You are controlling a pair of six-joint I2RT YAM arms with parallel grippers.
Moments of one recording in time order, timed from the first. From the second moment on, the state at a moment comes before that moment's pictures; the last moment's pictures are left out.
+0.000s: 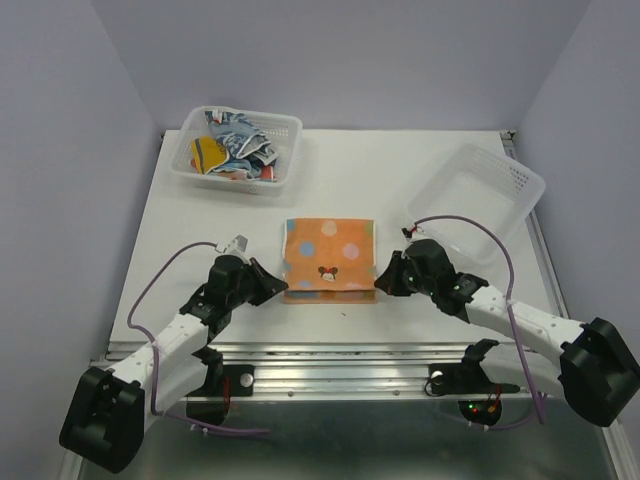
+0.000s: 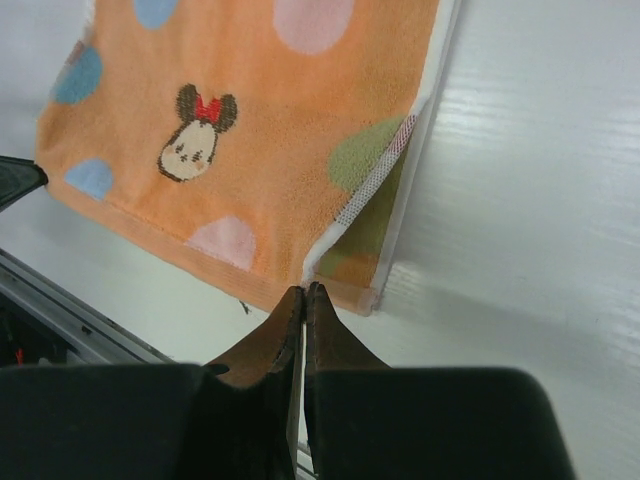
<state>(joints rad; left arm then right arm) -0.41 0.86 0.25 0.04 0.21 -0.92 0.66 1.07 0.50 -0.09 -0.03 0.67</state>
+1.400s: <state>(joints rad) -0.39 1.51 0.83 -0.09 -0.06 -0.65 0.56 1.69 1.11 -0.23 0.27 0.39</state>
